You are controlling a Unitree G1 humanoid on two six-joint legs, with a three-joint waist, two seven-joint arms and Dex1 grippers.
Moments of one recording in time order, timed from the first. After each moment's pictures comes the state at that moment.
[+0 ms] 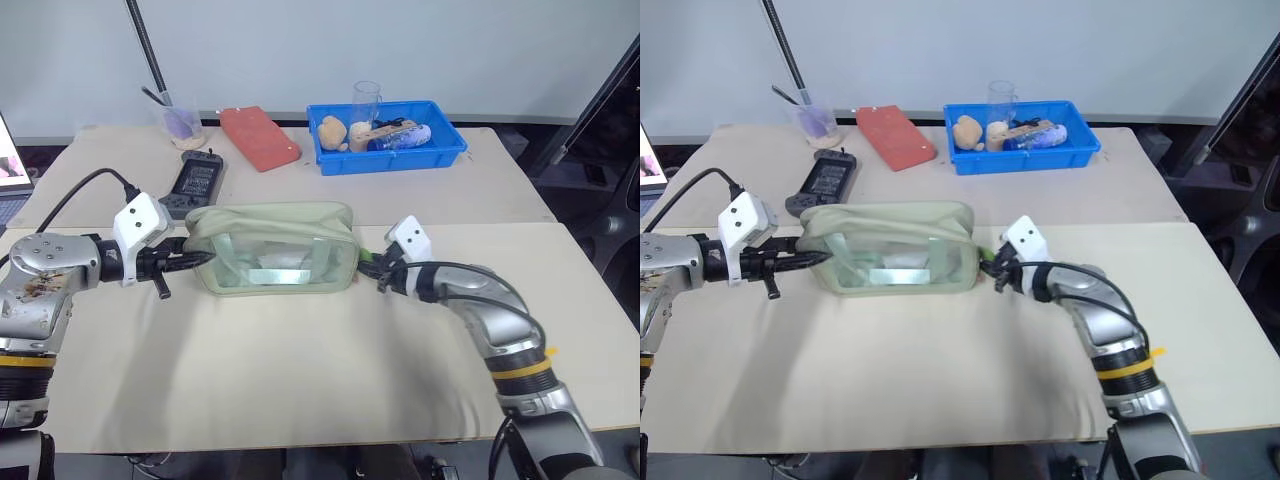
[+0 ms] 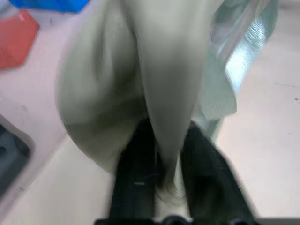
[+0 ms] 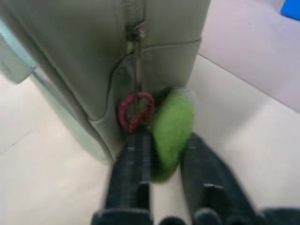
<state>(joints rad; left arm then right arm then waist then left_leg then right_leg) -0.42 0.97 0.10 0.02 -0.38 0.44 -1.11 -0.55 -0.48 0.14 -0.03 0.22 0.60 0.75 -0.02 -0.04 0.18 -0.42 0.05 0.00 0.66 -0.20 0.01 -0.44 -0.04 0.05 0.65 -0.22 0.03</state>
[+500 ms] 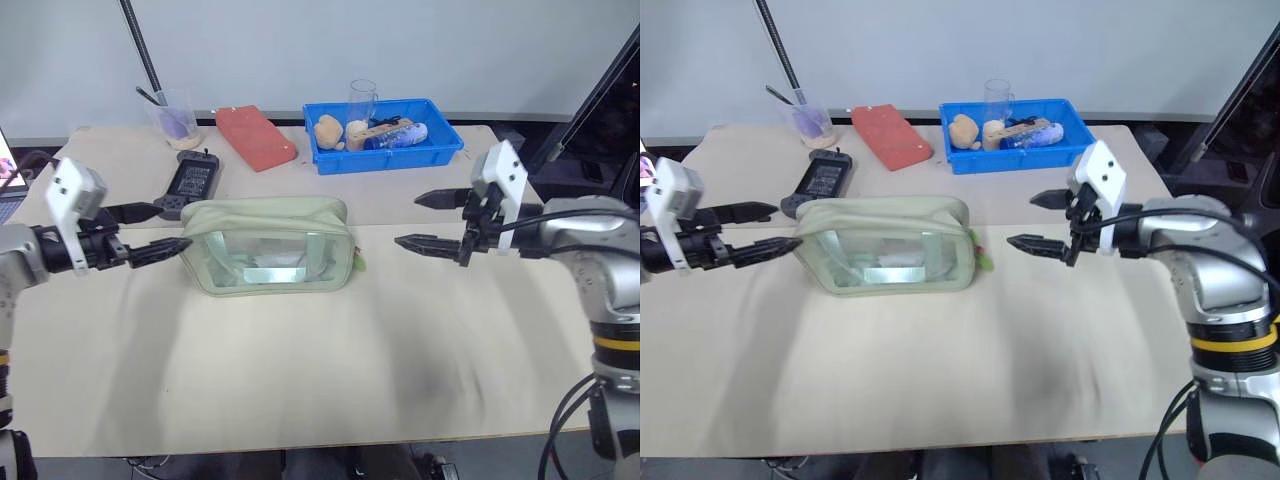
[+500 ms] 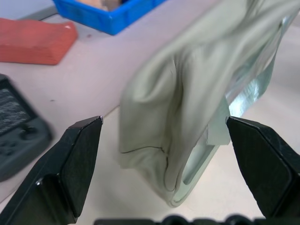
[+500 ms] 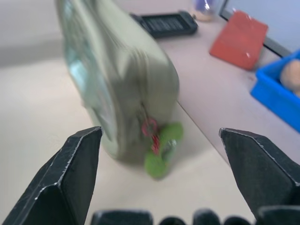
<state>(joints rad) -0.40 1.09 0.38 -0.03 -0.56 0.69 -1.10 -0.76 -0.86 -0.05 -0.23 0.52 0.79 1.06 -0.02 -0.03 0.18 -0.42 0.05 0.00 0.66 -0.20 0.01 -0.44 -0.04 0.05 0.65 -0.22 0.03</state>
